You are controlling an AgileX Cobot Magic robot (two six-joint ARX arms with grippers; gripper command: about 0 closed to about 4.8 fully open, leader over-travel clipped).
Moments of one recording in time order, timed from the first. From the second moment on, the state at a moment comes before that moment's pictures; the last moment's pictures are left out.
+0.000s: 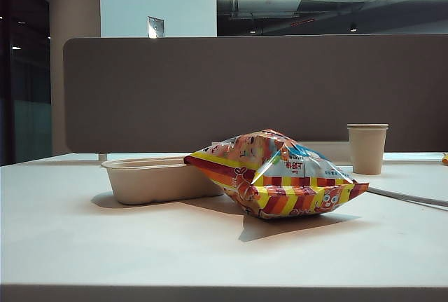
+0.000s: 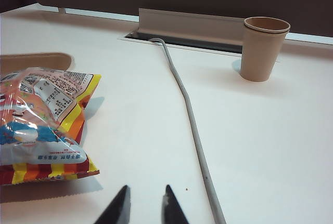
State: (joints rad) left arm -0.13 0.00 0.01 -0.16 0.15 0.05; right arm 0.08 0.00 0.01 -0.09 -0.26 -0.03
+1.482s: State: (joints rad) left arm -0.14 0.00 0.20 -0.23 0.25 -0.53; right arm 0.08 0.09 0.47 -0.37 -0.29 0.50
